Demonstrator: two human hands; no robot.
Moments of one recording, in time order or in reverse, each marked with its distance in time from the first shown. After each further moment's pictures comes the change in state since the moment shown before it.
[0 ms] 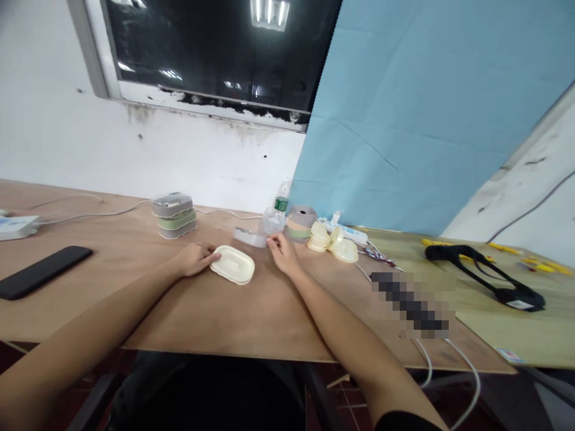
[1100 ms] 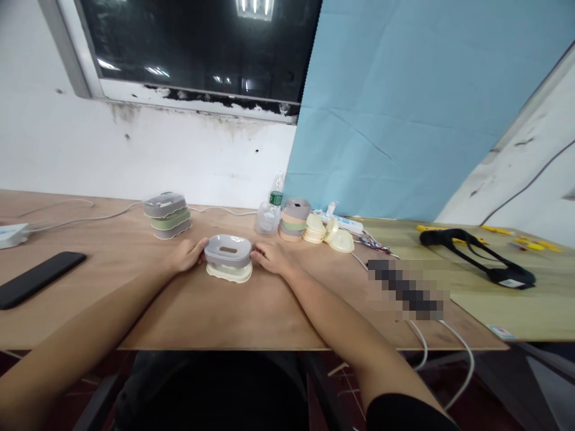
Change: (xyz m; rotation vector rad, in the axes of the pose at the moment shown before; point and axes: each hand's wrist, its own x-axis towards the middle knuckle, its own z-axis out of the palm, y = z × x) left_hand -0.002 0.010 -0.007 -0.329 0.070 -0.288; right_hand -0.010 -0.009 0.007 -0.258 -0.384 -0.292
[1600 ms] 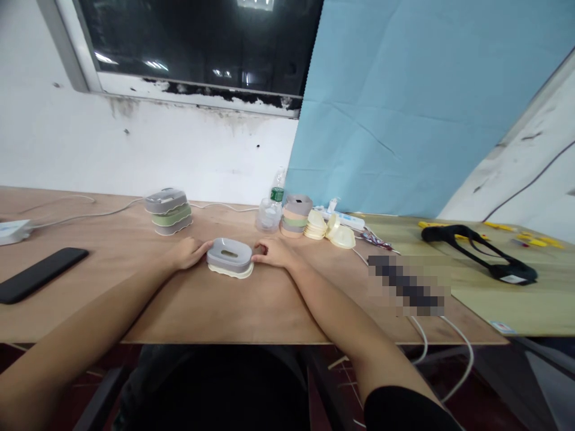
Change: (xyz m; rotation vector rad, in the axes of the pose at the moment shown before) left_hand 0.001 -0.002 -0.004 0.378 -0.113 0.144; right_hand 0.001 0.020 -0.003 -0.107 -0.159 0.114
